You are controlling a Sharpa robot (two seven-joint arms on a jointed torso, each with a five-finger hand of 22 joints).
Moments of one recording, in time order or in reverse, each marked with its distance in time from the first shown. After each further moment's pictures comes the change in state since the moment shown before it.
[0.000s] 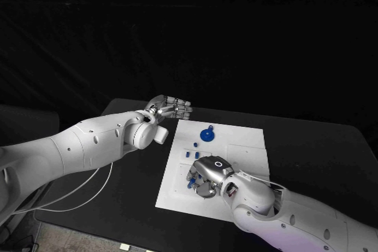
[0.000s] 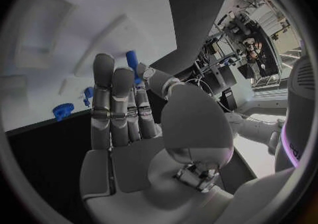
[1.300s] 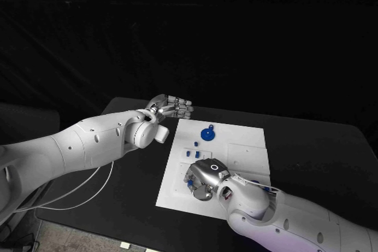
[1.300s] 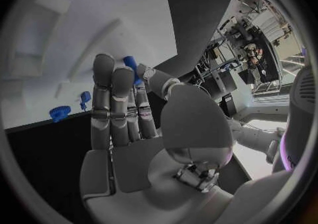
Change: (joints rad) left arm 0.000 0.002 0.000 0.000 0.000 0.006 -0.002; left_hand 0.000 0.000 0.000 0.000 0.000 0.000 0.000 0.000 0.000 0.000 0.000 0.000 0.000 0.000 0.000 0.000 0.000 0.000 0.000 0.000 0.000 0.000; right arm 0.002 0.027 -0.038 -0.012 -0.046 -0.011 -0.037; right_hand -0.005 -0.005 -0.042 0.018 0.054 -0.057 0.013 0.006 -0.001 -0.015 -0.014 -0.005 0.000 -0.002 -0.002 -0.001 0.001 0.000 0.000 0.000 -0.015 0.009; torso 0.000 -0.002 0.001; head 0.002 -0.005
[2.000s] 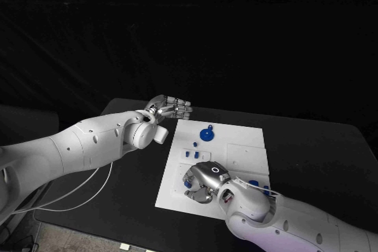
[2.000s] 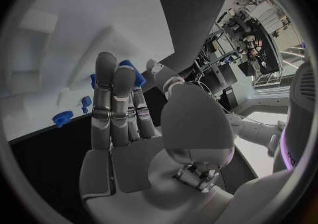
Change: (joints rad) left arm 0.000 -0.002 0.000 0.000 0.000 0.002 -0.003; left_hand 0.000 0.000 0.001 0.006 0.000 0.000 0.000 0.000 0.000 0.000 0.000 0.000 0.000 0.000 0.000 0.000 0.000 0.000 0.000 0.000 0.000 -0.018; right arm -0.009 -0.004 -0.012 -0.006 0.060 -0.063 0.015; right_hand -0.006 -0.066 -0.280 0.087 0.105 -0.100 0.018 -0.002 -0.002 -0.137 0.038 0.009 -0.004 0.005 0.034 0.010 -0.033 0.036 0.002 0.034 -0.006 -0.073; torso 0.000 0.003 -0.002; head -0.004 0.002
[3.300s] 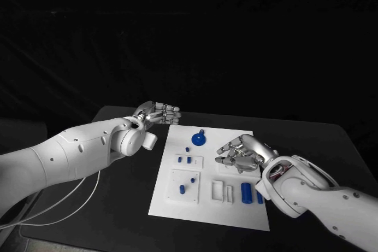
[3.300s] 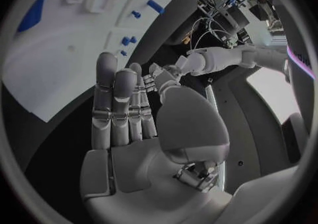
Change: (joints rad) left arm -0.002 -0.029 -0.003 0.009 0.000 0.005 -0.005; left_hand 0.000 0.000 0.000 0.000 0.000 0.000 -0.007 0.000 0.000 0.000 0.000 0.000 0.000 0.000 0.000 0.000 0.000 0.000 0.000 0.000 0.000 -0.006; right arm 0.005 -0.331 0.211 0.150 0.527 -0.095 0.126; right_hand 0.010 0.105 -0.220 0.068 0.053 0.050 -0.032 0.000 0.002 0.235 -0.108 0.288 0.246 -0.003 -0.065 0.023 0.030 -0.038 -0.001 -0.064 0.060 -0.038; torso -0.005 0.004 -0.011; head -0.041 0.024
